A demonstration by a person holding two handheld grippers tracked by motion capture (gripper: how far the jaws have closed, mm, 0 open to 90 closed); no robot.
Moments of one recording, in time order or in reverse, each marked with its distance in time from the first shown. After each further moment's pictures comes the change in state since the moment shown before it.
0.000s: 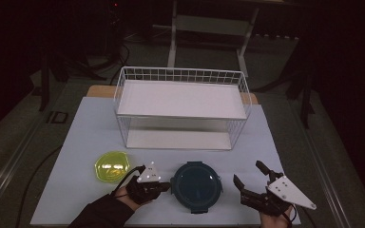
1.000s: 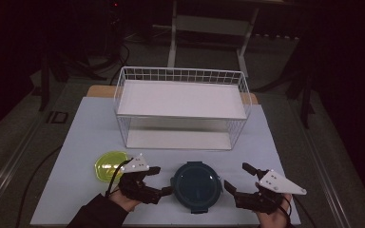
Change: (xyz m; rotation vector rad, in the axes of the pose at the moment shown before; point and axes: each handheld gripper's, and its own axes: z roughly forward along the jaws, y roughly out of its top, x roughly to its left) left arm 0.003 0.014 -0.030 -0.166 -0.063 -0.199; right arm 0.002 0.003 0.016 0.123 0.205 0.041
